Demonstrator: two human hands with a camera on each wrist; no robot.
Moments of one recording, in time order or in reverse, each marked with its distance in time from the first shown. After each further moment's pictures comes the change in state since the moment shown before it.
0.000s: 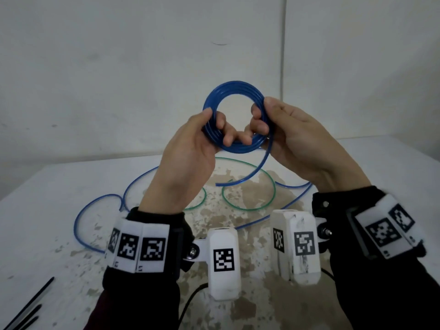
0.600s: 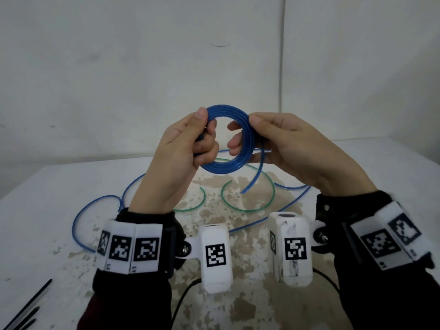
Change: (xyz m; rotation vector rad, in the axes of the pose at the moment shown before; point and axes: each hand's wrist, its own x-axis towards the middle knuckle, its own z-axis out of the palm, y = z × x) left_hand -0.003 0.005 -0.008 0.177 0.102 0.007; right_hand -0.006 -0.004 0.008 -0.230 0.010 0.138
